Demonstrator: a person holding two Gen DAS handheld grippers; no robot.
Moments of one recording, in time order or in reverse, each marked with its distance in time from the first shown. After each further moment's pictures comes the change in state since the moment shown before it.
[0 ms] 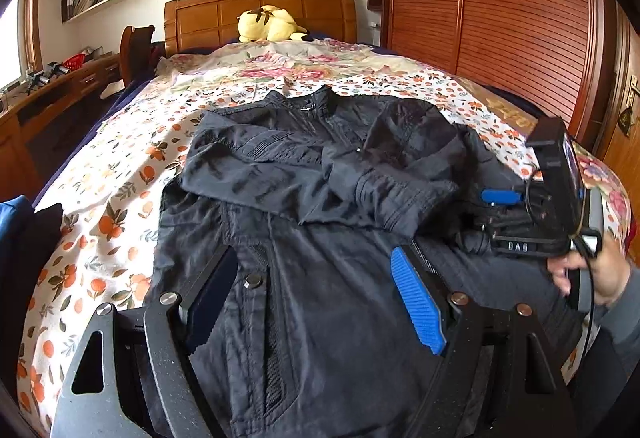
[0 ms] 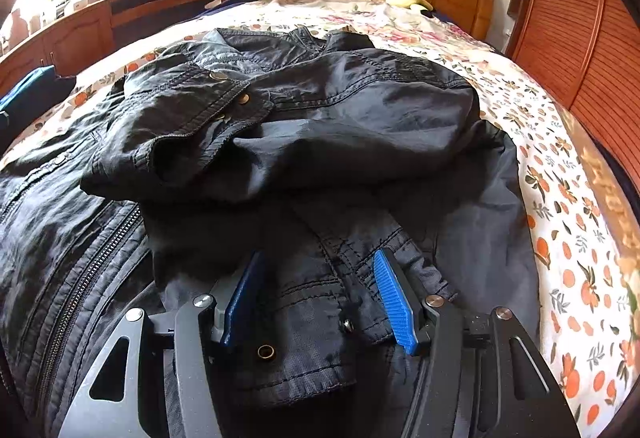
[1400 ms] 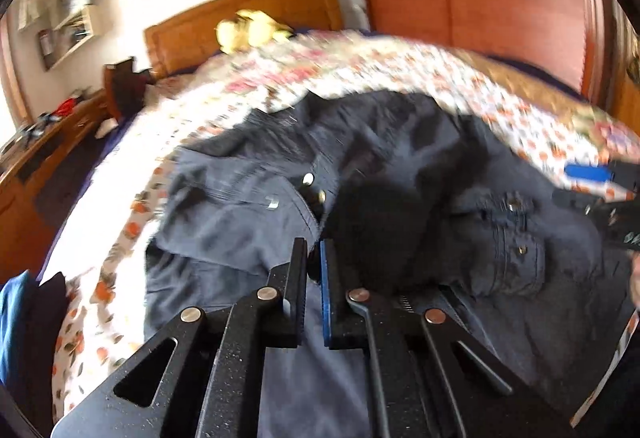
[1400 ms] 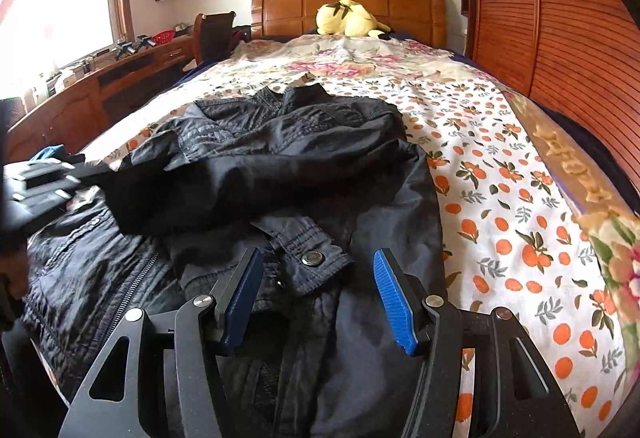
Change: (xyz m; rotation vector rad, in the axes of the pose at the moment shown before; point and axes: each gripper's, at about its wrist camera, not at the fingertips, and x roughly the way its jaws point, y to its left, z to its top) left arm 0.031 -0.049 0.044 0.152 0.014 0.096; right arm -0.098 -0.054 -0.032 0.186 -0.133 0.001
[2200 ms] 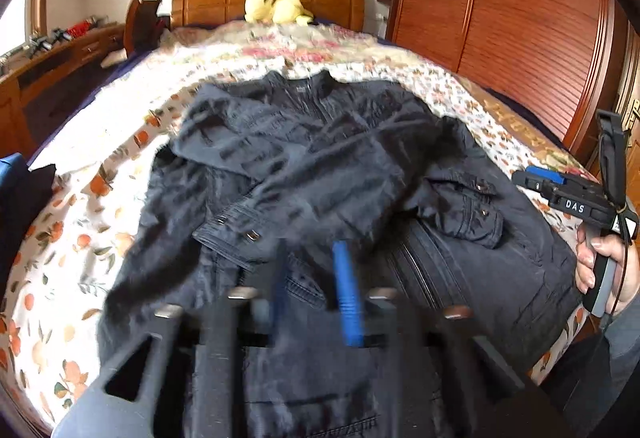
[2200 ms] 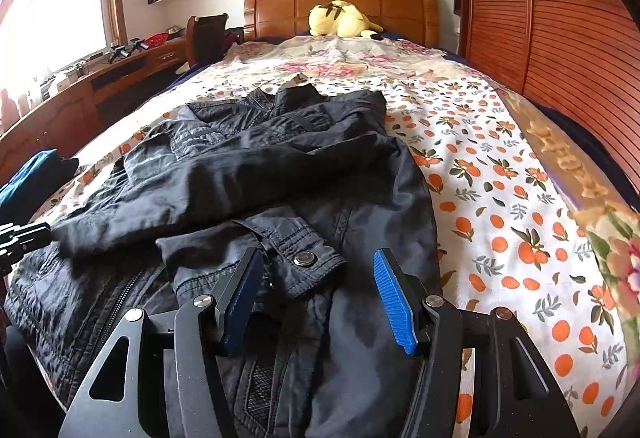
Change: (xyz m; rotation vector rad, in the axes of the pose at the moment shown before) left arm -0.043 0.036 -0.068 -0.234 0.023 -0.121; right arm -0.002 -0.003 0.000 0.004 -0.015 -0.003
